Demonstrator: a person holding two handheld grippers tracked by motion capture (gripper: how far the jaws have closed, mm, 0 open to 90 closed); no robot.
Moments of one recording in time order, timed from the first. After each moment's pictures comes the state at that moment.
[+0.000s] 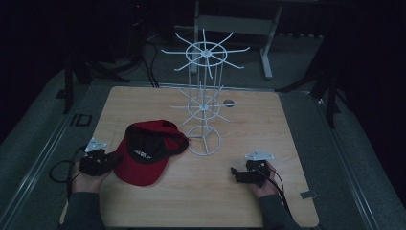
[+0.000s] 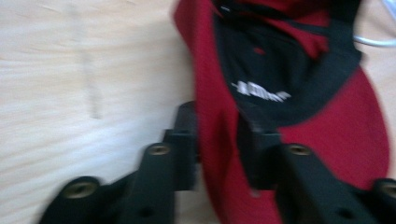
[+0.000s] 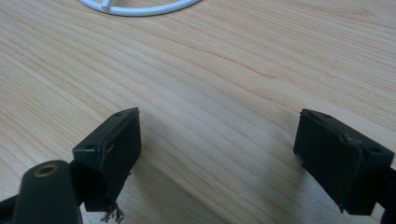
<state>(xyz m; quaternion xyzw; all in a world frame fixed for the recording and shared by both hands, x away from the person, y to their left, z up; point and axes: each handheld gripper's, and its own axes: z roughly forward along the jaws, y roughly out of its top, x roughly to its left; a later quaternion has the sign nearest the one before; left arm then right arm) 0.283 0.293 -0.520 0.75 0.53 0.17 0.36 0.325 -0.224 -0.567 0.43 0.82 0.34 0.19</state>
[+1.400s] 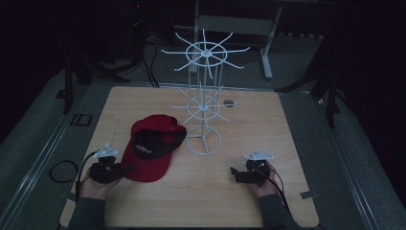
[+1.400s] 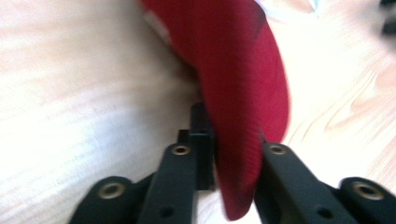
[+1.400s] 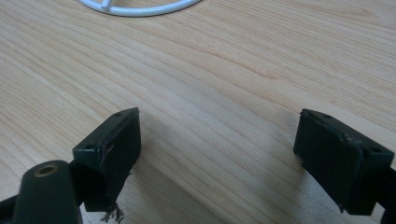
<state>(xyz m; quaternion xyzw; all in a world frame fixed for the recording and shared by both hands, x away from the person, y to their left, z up) 0.271 0.269 -0.518 0.77 0.48 0.12 0.40 0.325 -0.224 -0.567 0.43 0.82 0.34 0.19</state>
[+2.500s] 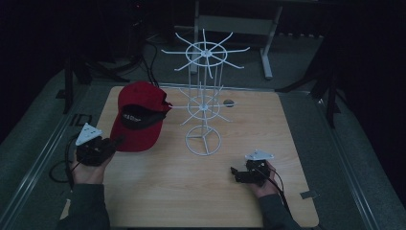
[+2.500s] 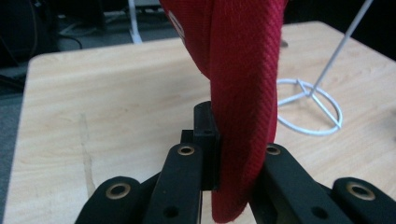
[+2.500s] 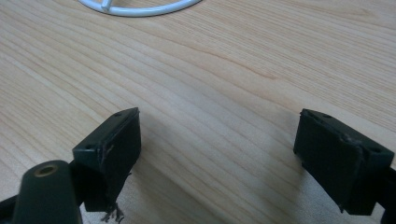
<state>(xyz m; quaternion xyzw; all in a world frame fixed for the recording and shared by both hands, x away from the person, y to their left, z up) 0.278 0.272 -0.444 0.69 0.50 0.26 0.45 0.325 -0.224 -0.567 0.43 0.82 0.35 0.19</state>
